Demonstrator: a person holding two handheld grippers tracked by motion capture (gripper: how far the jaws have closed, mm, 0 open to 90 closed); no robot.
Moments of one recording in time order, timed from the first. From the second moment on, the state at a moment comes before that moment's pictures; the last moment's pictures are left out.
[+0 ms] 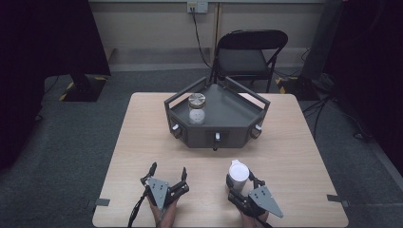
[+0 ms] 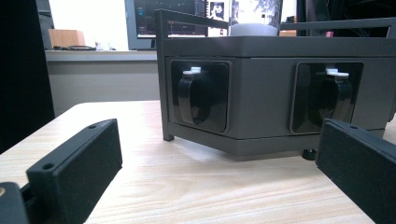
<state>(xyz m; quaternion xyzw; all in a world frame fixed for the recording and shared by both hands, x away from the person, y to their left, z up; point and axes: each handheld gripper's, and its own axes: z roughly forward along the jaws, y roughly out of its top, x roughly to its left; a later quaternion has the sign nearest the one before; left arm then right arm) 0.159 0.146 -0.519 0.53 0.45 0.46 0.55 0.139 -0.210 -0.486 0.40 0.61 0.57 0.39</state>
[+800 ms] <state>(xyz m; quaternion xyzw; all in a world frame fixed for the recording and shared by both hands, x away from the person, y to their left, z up) 0.159 0.146 -0.519 0.53 0.45 0.46 0.55 0.145 -0.221 -0.468 0.39 0.62 0.56 0.38</state>
